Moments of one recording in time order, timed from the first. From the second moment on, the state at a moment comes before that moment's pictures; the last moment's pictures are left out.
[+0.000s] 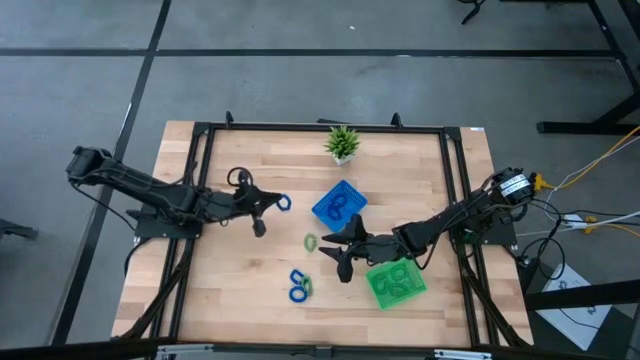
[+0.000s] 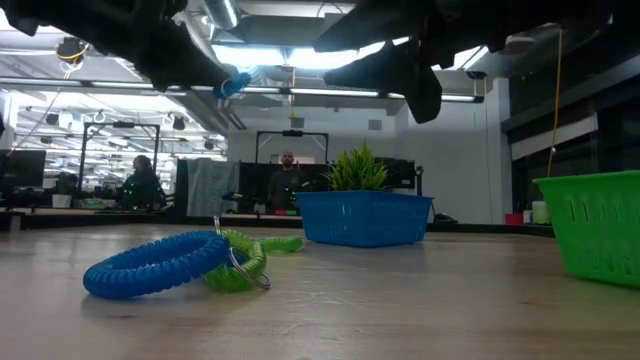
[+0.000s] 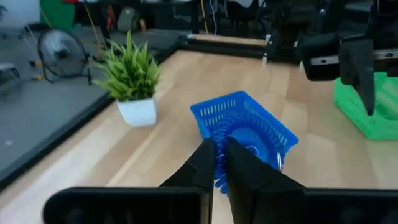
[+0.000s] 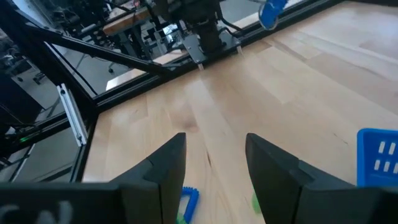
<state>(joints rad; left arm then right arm) -0.24 0.93 0.44 0.15 -0.63 -0.18 0.39 1.67 0.85 0.53 0.53 0.54</state>
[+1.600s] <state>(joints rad) -0.33 1.36 0.66 0.42 -0.98 0.25 0.28 1.67 0.85 0.63 0.59 0.49</state>
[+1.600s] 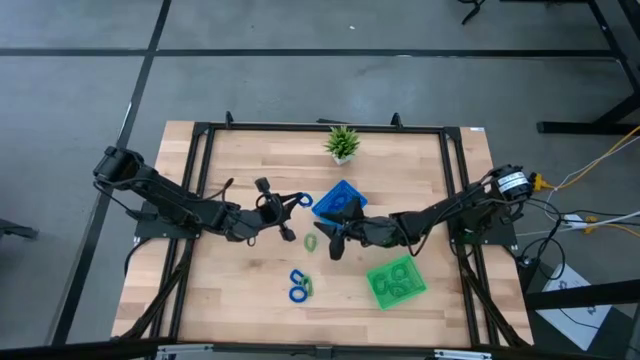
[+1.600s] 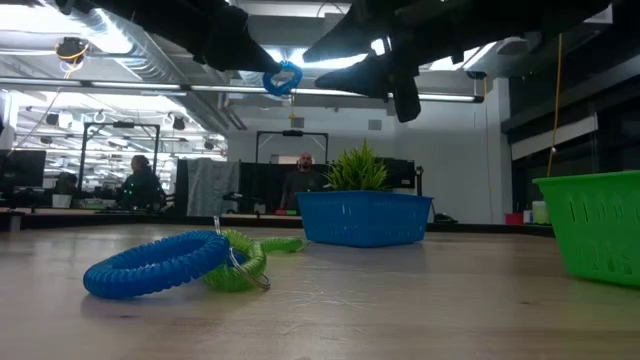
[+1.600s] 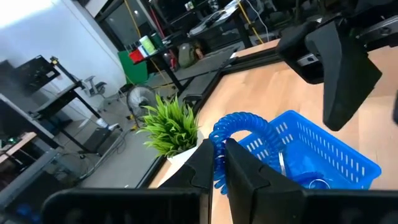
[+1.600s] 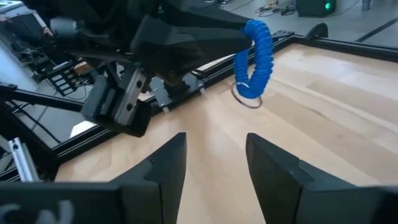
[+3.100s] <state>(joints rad) -0.33 1.36 0.66 0.45 -0.81 0.19 0.18 1.67 0.85 0.72 0.52 0.44</state>
